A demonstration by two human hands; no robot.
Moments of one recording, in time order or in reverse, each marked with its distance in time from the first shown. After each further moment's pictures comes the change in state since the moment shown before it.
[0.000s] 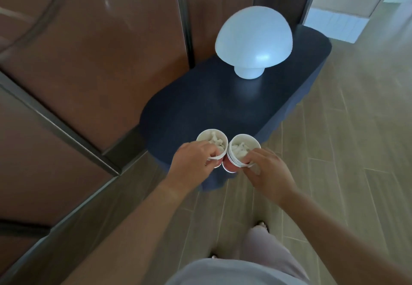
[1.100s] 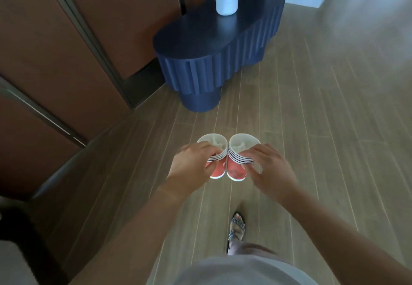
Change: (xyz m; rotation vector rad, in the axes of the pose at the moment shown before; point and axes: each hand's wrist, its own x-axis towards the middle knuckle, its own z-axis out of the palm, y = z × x) left_hand -0.707 0.216 0.018 0.014 -0.072 0.011; right_hand -0.710 -0.257 -0.013 -0.002 0.085 0.070
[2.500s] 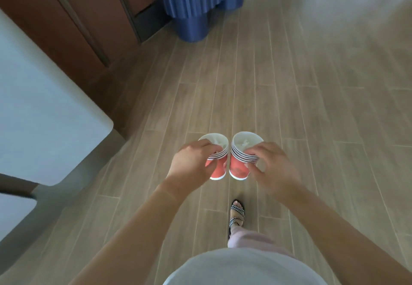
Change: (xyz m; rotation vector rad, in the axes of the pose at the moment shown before) left_hand -1.007 0.320 0.070 -0.029 0.021 0.043; right_hand -1.020 -0.293 -0.095 0.044 0.054 0.075
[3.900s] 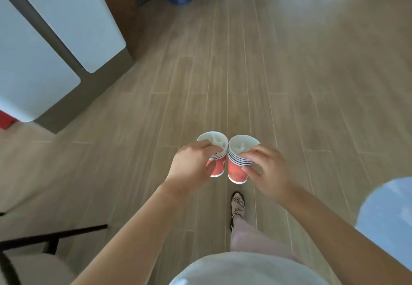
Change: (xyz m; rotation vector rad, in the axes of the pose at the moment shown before) left_hand -1.030 0.362 0.038 0.035 -0.044 0.068; right_hand -1.060 -0.251 -0.133 -0.066 -0.017 -0.088
